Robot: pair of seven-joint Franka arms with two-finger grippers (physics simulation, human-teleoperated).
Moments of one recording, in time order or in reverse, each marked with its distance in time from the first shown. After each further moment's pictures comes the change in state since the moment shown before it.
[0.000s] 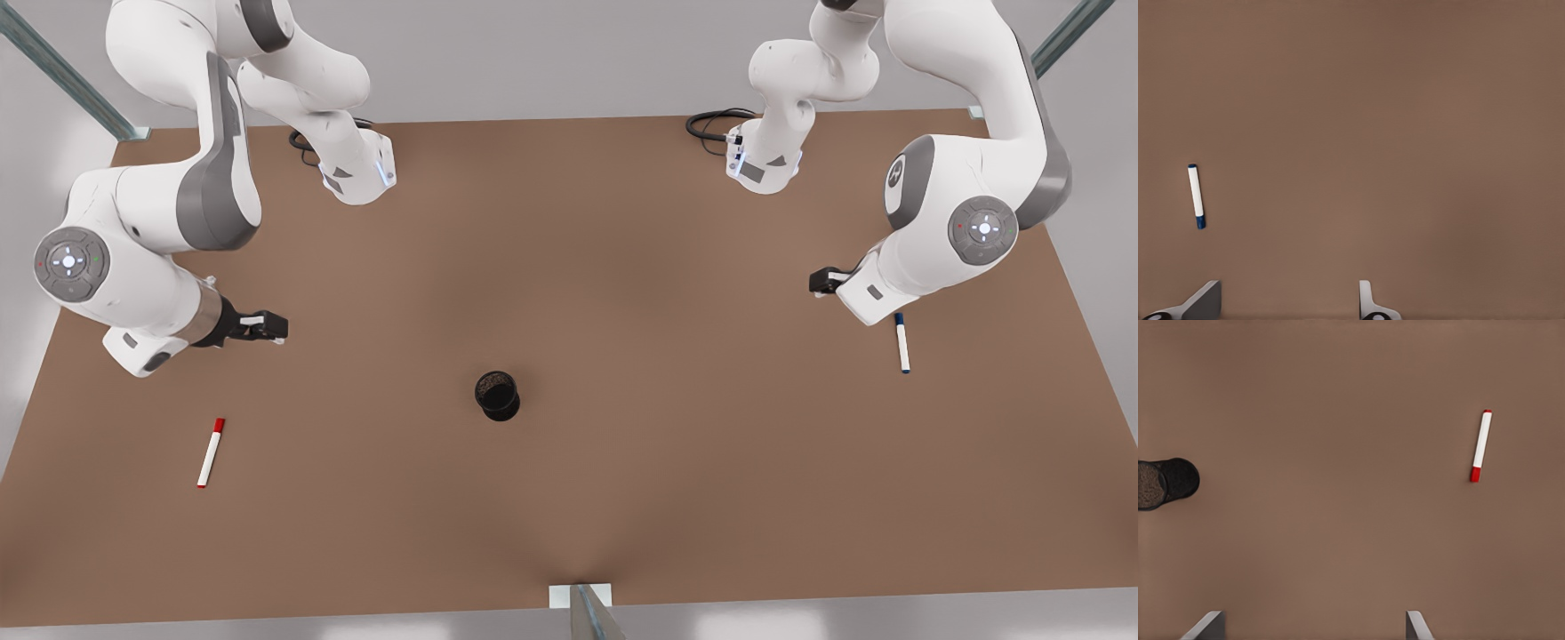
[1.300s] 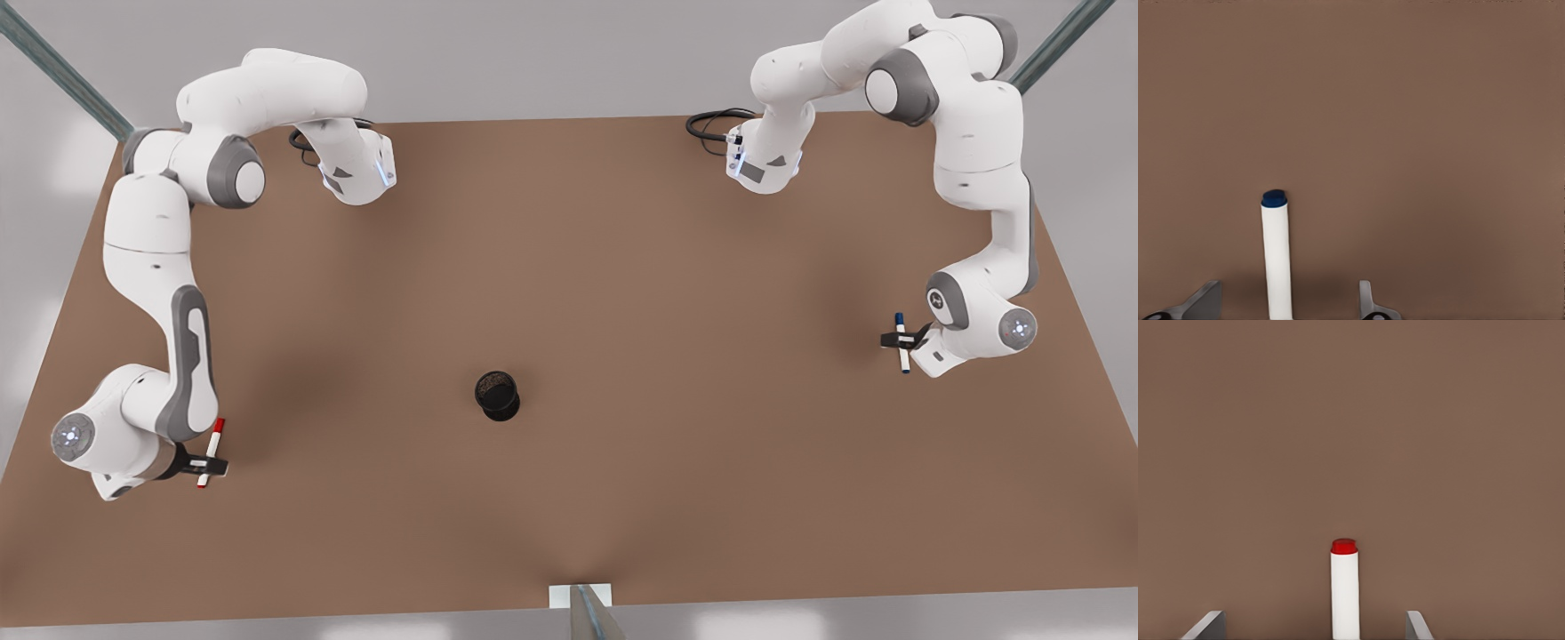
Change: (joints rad) left arm 0.355 0.415 0.199 -0.415 -0.036 0.820 0.523; right arm -0.344 0.723 -0.055 0.139 0.046 0.727 -0.263
